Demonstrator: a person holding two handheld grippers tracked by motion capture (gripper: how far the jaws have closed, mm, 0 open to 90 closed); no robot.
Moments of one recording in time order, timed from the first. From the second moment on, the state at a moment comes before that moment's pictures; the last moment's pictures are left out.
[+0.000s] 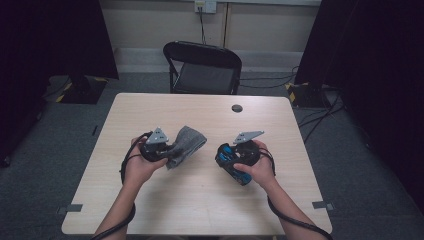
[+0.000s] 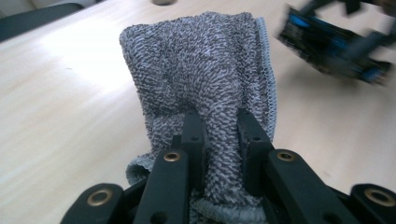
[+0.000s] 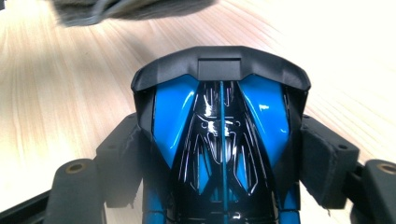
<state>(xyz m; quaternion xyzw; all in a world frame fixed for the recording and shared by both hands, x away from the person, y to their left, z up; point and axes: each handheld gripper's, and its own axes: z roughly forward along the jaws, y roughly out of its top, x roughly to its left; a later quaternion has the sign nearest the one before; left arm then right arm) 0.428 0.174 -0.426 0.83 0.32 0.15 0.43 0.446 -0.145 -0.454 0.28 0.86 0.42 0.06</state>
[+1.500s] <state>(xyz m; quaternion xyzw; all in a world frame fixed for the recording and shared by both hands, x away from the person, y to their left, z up) 0.412 0.124 -0.445 0.85 0.24 0.09 0.46 0.452 -0.152 -0.455 0.29 0.86 0.41 0.07</state>
